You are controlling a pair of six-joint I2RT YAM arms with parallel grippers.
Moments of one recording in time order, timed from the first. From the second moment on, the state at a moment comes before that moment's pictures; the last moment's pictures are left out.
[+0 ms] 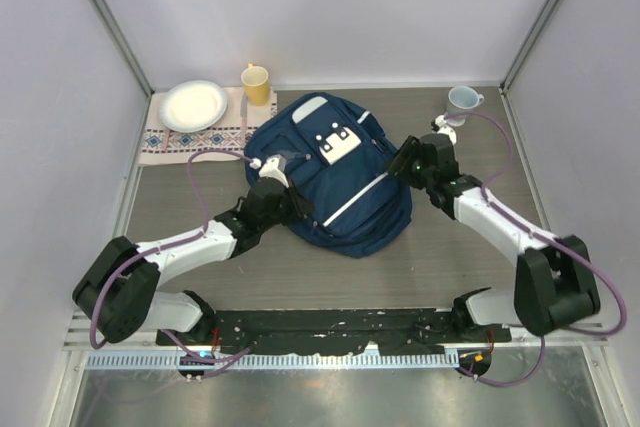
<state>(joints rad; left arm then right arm) -0.71 1.32 0.61 0.19 -0.07 -0.79 0.33 1.39 0.81 -0.03 0.05 0.72</state>
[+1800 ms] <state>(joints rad) -0.71 1.31 0.60 0.19 -0.09 -0.79 1.22 1.57 0.72 0.20 0.72 0.98</state>
